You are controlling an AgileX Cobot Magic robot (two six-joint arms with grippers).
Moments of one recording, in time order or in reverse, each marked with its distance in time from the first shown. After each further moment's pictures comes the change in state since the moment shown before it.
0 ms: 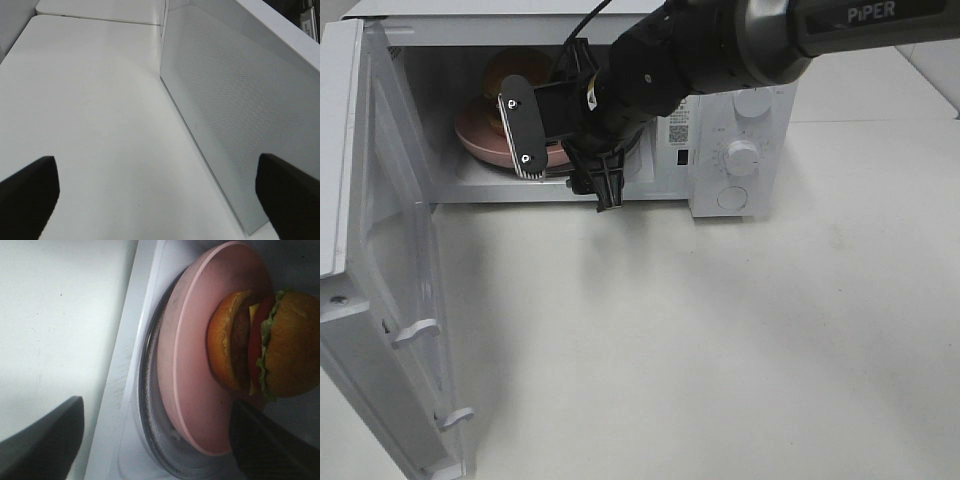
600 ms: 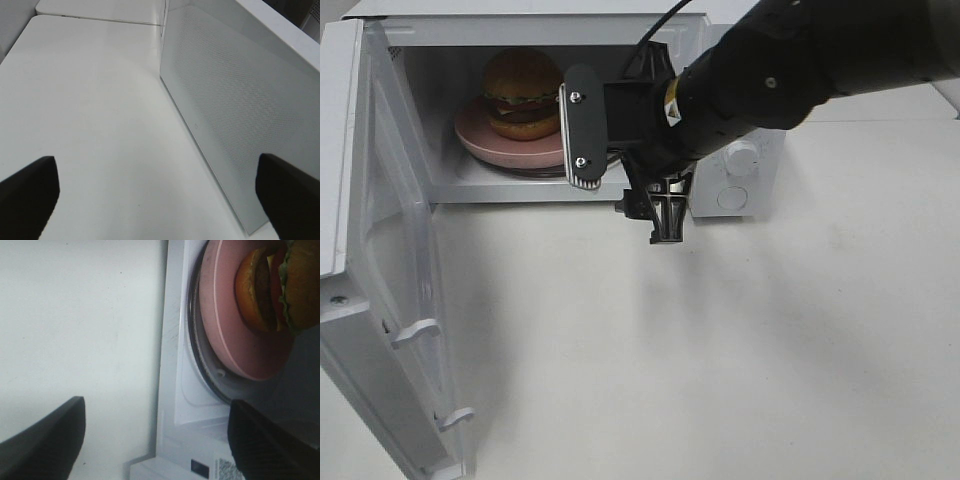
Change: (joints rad) left arm 0.000 0.000 0.000 0.000 0.000 0.000; right arm 0.000 -0.333 0.394 -0.043 -0.021 0.241
